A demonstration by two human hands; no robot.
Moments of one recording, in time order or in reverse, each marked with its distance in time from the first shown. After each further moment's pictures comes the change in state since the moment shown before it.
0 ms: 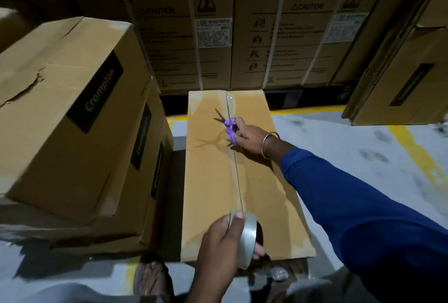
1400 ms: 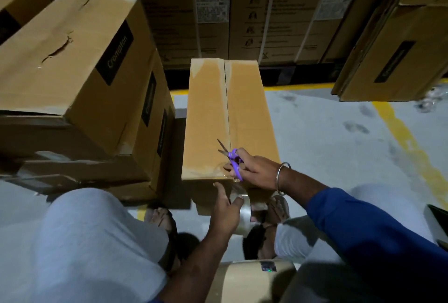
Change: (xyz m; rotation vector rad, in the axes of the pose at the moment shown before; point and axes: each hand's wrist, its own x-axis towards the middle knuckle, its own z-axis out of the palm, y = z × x) left_hand -0.014 -0.108 0.043 -0.002 0.112 -0.072; right_hand -0.232 -0.044 0.065 0.144 -0.219 -0.144
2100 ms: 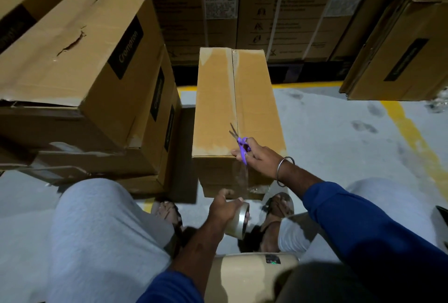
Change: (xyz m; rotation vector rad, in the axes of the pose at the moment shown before) left_hand 0.016 -0.021 -0.017 -0.024 -0.015 -0.156; right_hand 0.015 0.014 0.009 0.139 0.097 0.105
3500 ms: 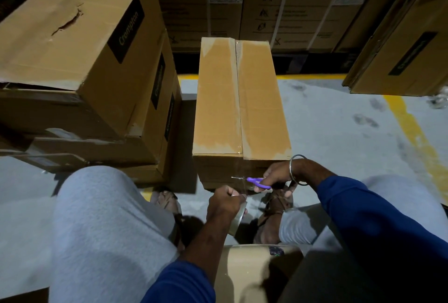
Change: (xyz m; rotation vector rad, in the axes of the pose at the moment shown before) left_hand 0.022 -0.026 0.005 0.157 0.138 -0.003; right_hand -0.009 0.033 -0.003 -0.004 -0.544 0.619
